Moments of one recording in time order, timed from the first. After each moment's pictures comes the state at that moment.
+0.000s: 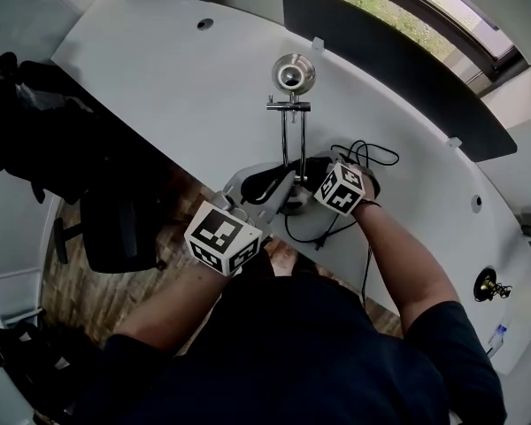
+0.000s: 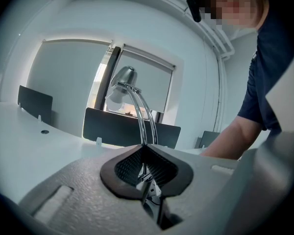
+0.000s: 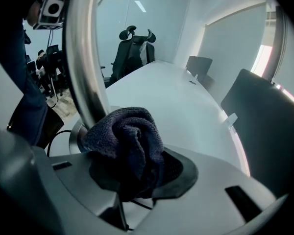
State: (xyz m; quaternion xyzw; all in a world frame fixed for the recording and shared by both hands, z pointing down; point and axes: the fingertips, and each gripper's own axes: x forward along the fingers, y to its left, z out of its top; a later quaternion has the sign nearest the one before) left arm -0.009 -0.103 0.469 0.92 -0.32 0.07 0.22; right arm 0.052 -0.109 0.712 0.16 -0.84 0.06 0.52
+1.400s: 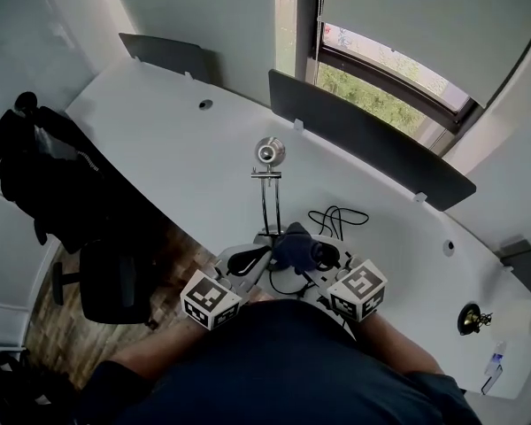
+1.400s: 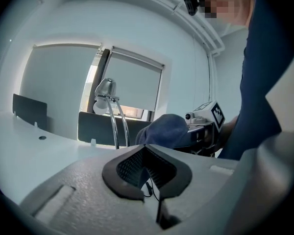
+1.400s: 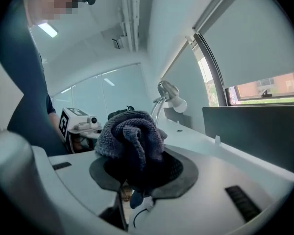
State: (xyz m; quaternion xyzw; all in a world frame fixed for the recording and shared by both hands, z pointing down) left arm -0.011 -0.044 0.438 0.93 -0.29 0.08 0.19; right arm 0.035 -0.054 0.435 0.30 -0.92 0.21 0.14
